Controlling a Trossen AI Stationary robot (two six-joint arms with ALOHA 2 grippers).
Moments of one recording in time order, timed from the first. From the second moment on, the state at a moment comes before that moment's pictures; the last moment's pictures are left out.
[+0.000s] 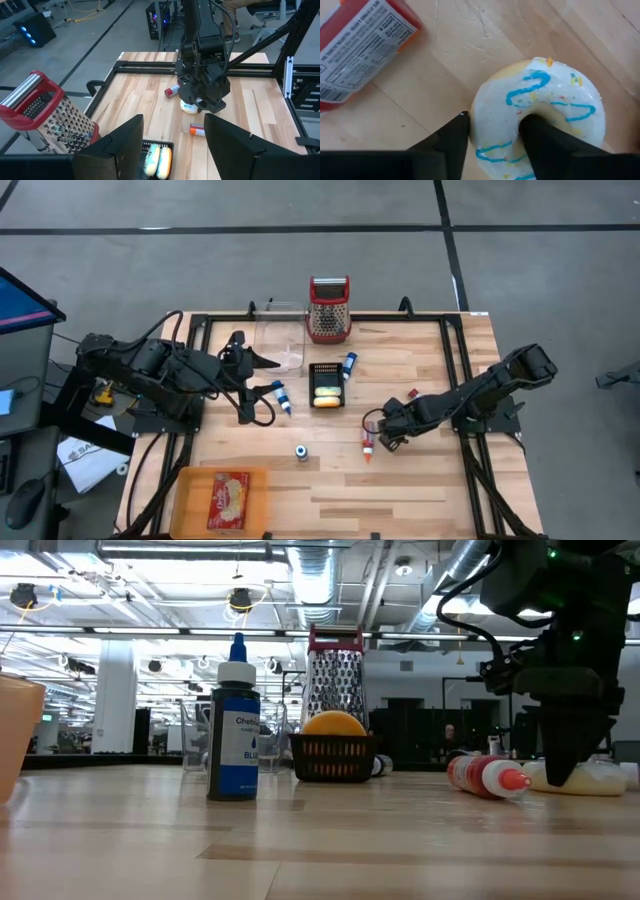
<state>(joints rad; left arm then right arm) -0.35 1.25 1.60 -0.82 -0.58 -0.14 0.33 1.51 0.73 -0.70 0.17 1.10</state>
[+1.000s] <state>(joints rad) -0.35 1.25 1.60 -0.94 -0.64 -0.19 -0.17 1.67 1.41 -0.82 -0.20 0.36</state>
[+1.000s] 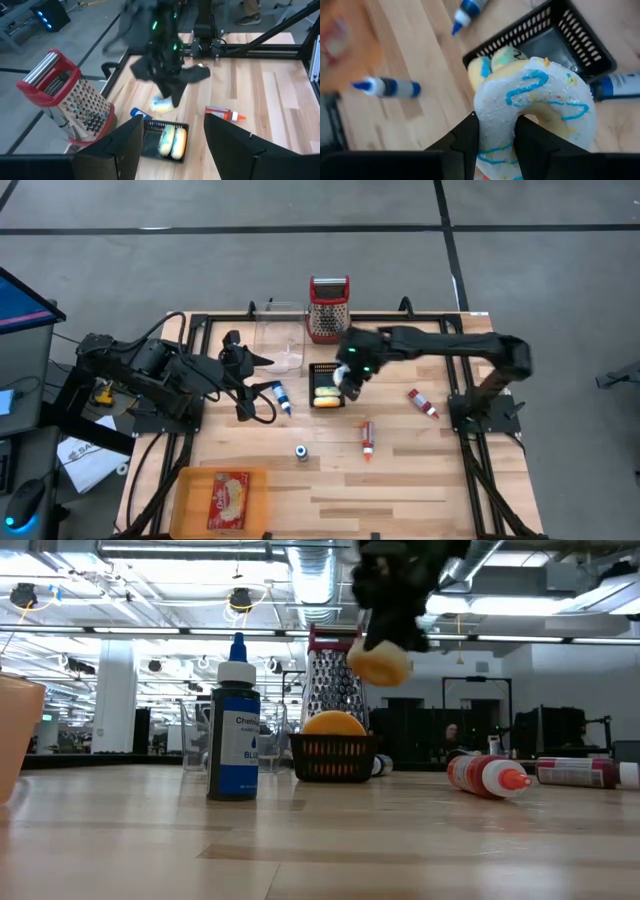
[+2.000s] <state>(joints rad) -0.39 1.16 1.42 -0.89 -0.65 -0.32 -0.31 2.12 1.86 -1.07 -0.34 0.06</state>
